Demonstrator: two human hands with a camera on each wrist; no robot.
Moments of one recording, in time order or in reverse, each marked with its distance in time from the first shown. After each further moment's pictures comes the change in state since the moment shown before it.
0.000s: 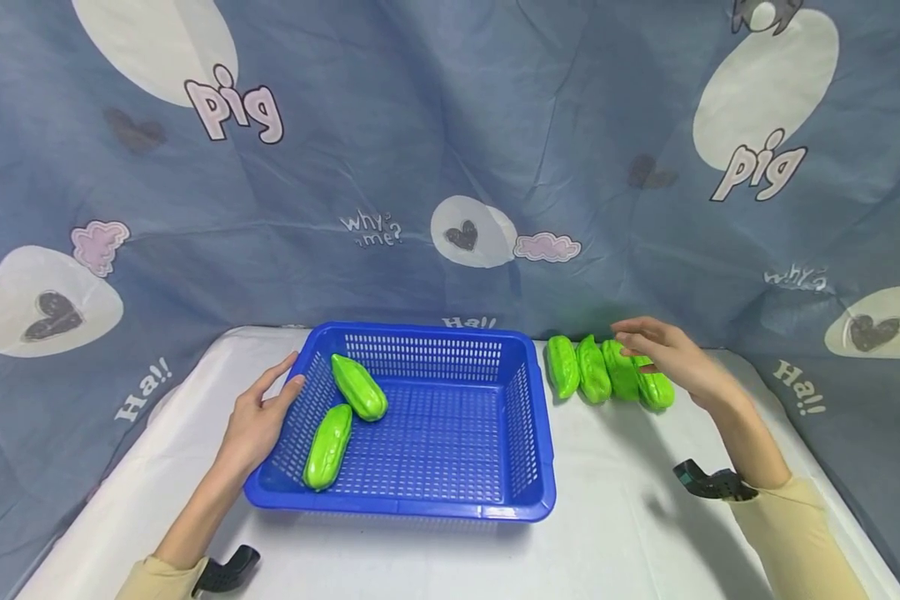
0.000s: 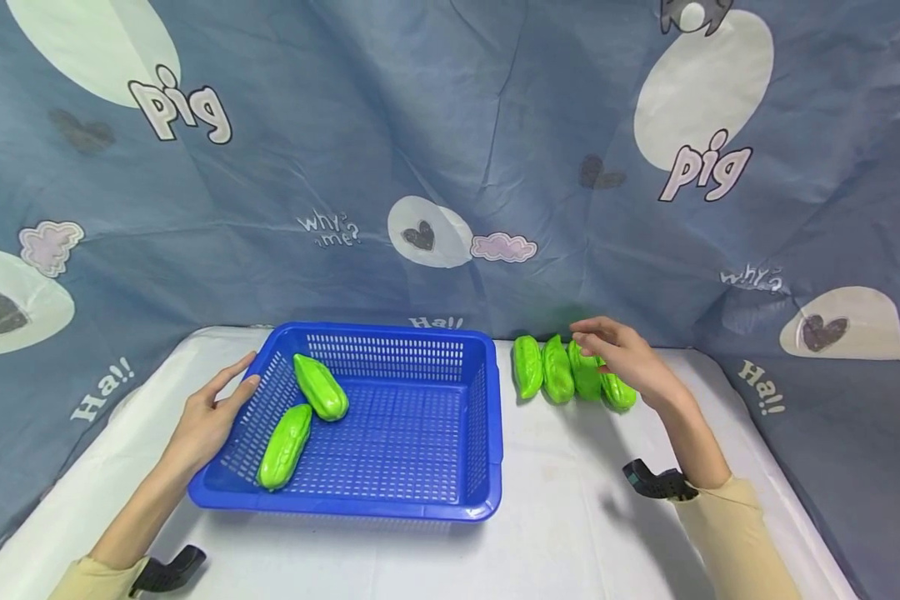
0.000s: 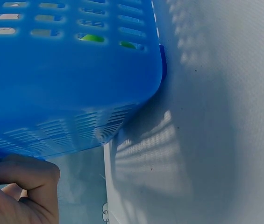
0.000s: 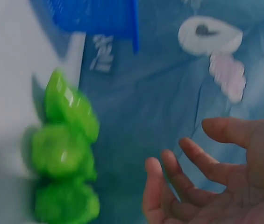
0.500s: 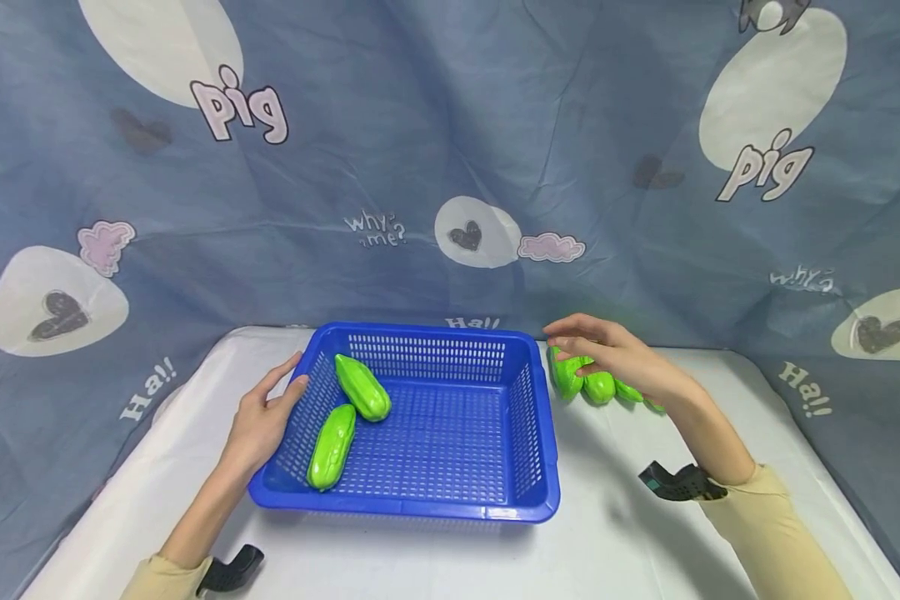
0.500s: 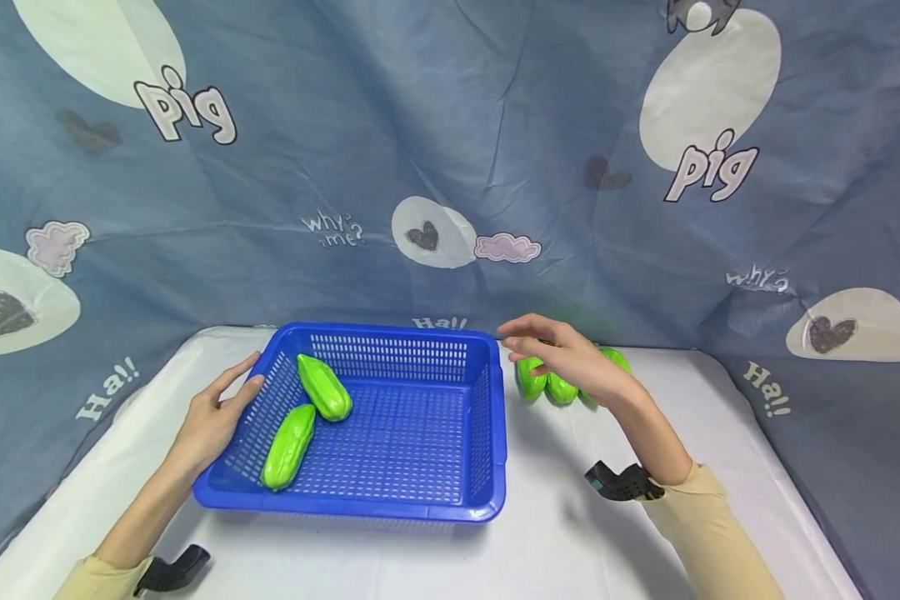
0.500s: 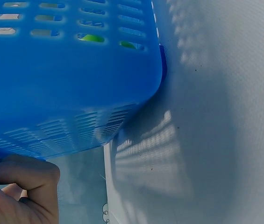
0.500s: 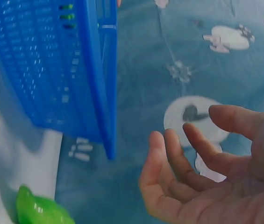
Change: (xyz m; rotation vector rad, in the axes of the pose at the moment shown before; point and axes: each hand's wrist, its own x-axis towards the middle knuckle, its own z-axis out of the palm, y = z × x) left_hand 0.000 0.000 0.001 0.008 0.000 0.010; right_hand 0.006 -0.071 0.047 0.106 -0.167 -0.119
